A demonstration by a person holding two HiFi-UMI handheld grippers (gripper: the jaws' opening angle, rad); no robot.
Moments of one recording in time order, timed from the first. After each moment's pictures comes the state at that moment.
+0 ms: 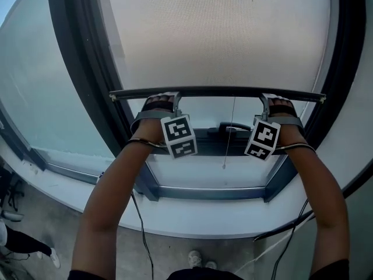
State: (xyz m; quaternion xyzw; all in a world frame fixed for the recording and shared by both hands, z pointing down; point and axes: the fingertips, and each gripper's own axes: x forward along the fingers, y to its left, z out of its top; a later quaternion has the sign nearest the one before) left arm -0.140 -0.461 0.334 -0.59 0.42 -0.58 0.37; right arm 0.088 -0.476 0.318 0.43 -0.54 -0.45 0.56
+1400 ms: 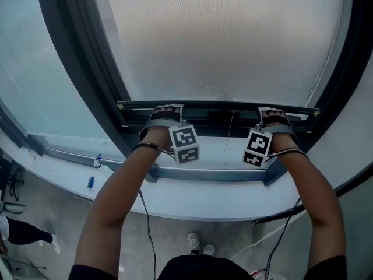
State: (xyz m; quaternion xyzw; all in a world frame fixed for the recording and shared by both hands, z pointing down) left arm -0.137 -0.449 0.484 -0.62 0.35 -0.64 0.30; right arm 0.097 -0.464 0.468 0.33 -0.56 -0.40 0.65
